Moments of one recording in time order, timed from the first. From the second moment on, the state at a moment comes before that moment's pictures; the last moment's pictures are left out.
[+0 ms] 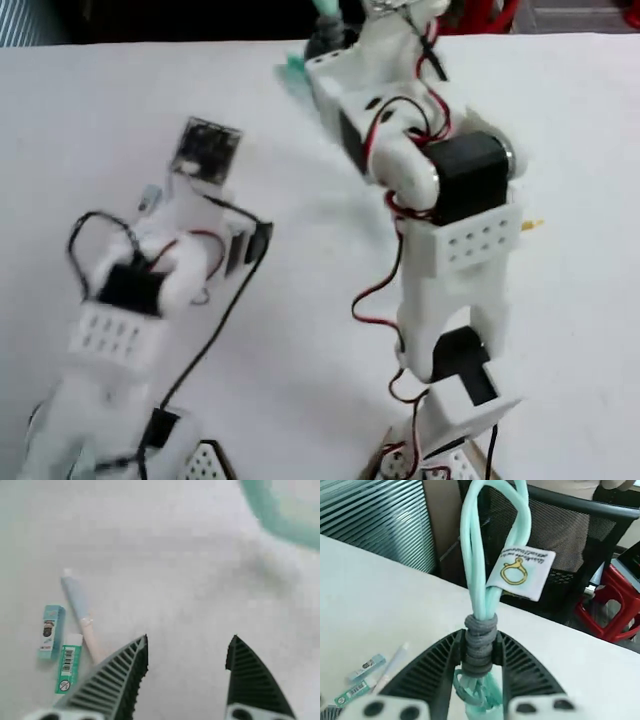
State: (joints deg) left arm 9.4 -49.7 42.5 61.8 -1.5; right arm -25.9 7.6 -64.5 89.2 8.7
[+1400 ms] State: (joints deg) left arm -5.1 -95.0 67.9 59.2 -7.3; right arm -28.9 8.6 -65.1 96.5 10.6
